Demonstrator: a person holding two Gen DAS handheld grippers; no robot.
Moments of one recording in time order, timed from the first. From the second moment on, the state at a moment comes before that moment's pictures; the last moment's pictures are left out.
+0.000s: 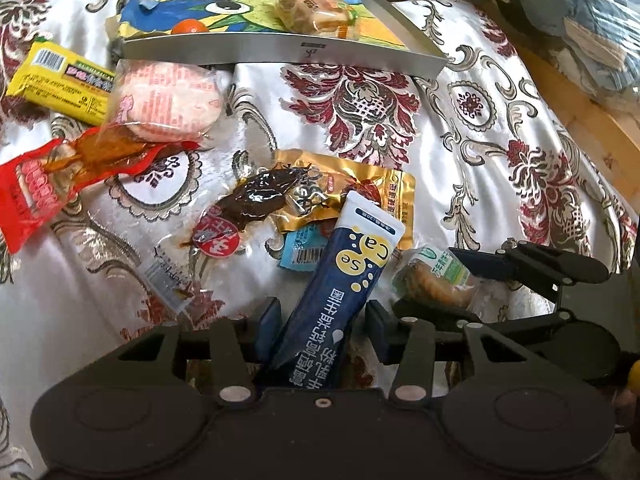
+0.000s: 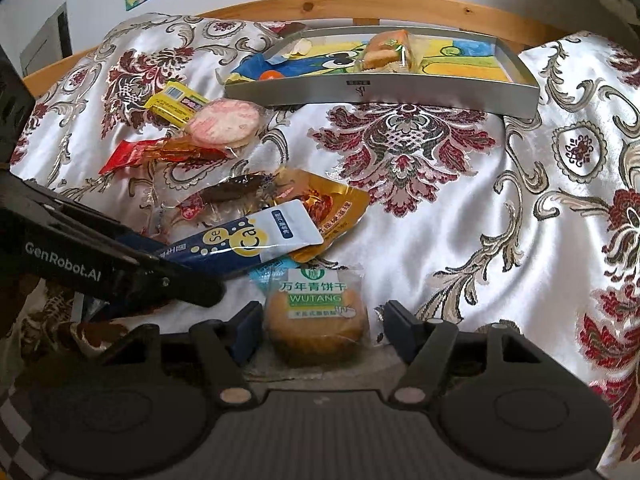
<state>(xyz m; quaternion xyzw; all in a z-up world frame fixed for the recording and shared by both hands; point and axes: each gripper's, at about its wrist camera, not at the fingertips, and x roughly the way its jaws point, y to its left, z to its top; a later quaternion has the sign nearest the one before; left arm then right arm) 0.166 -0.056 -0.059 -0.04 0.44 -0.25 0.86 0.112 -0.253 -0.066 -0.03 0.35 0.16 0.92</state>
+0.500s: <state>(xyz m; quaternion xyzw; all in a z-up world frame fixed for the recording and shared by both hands) 0.153 -0.063 -0.044 -0.01 0.42 -0.25 0.87 0.082 -0.233 -0.052 -0.08 0.29 0.13 0.94</state>
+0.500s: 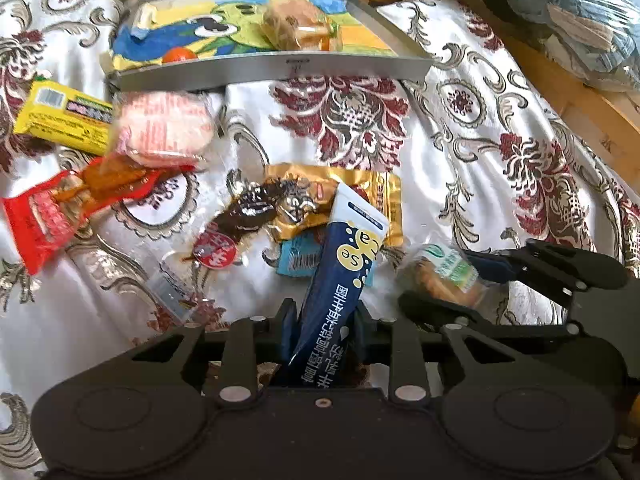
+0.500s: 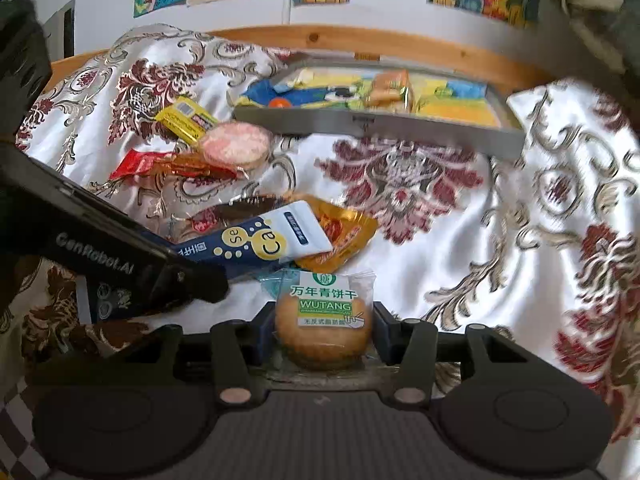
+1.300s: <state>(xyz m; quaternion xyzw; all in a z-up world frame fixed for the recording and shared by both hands) 0.148 -0.045 -0.024 -0.11 0.33 -0.24 0.91 0.079 -0.232 -0.040 -0.06 0.23 0.11 0.97</state>
